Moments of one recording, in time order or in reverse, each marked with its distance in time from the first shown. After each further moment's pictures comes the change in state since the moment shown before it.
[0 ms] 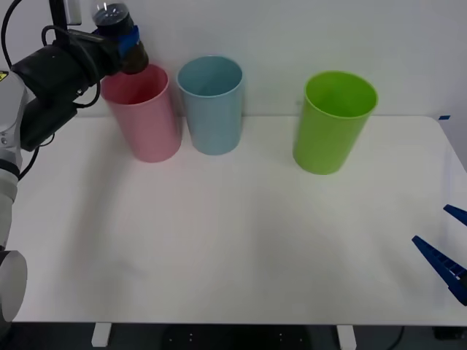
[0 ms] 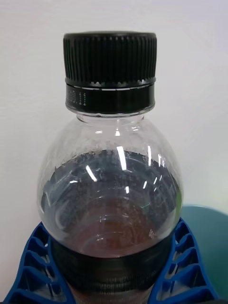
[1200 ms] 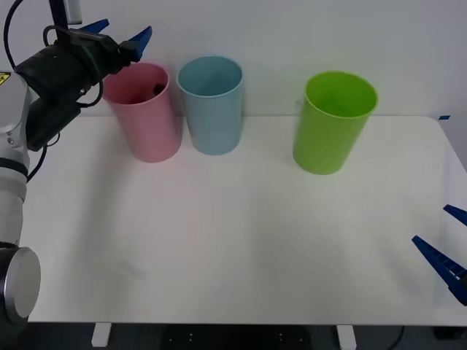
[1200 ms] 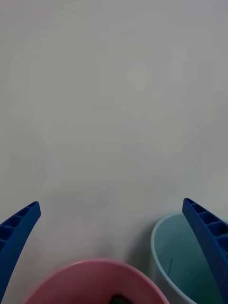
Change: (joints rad) right arm 0.000 0.000 0.000 0.000 0.000 0.000 0.000; left arm -0.001 -0.044 0.071 0.000 -0.009 -0.028 -0.025
